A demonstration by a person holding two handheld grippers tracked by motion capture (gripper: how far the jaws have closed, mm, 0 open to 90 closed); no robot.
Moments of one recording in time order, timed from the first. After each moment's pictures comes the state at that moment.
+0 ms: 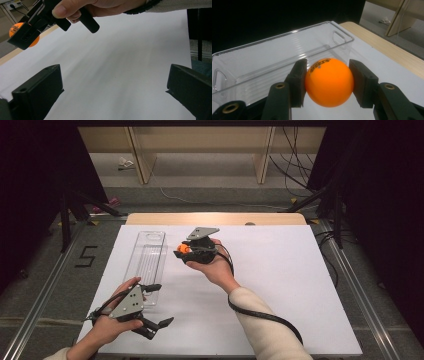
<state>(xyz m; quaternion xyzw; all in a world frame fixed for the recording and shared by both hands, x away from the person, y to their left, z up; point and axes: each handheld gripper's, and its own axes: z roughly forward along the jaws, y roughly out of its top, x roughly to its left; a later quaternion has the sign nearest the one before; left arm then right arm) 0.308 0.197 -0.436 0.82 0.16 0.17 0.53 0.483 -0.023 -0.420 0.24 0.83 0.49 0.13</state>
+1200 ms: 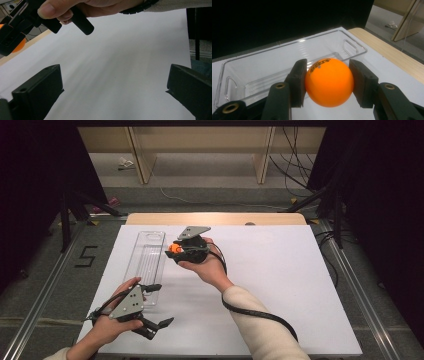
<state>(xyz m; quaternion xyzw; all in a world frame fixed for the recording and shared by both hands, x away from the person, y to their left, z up) 0.307 0.197 -0.436 0.82 0.16 0.17 0.53 0.480 -0.002 -0.411 0.21 0.83 0.50 0.12</state>
